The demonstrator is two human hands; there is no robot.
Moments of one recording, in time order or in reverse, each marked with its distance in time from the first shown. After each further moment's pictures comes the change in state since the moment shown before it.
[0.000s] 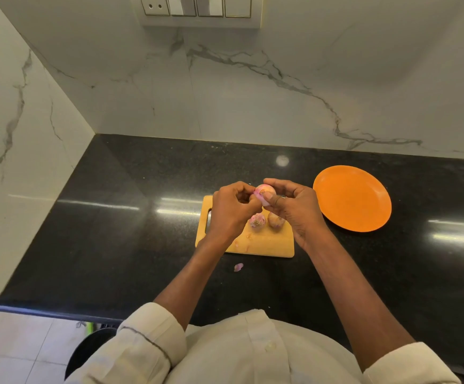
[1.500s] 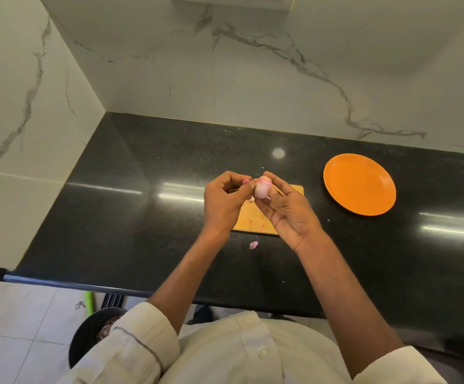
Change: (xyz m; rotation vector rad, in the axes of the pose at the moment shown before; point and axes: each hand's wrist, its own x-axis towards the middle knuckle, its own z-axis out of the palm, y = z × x) left_hand -0.047 -0.007 -0.054 -0.322 0.162 -0.098; right_hand -0.048 0.026 0.056 0.505 -0.050 0.184
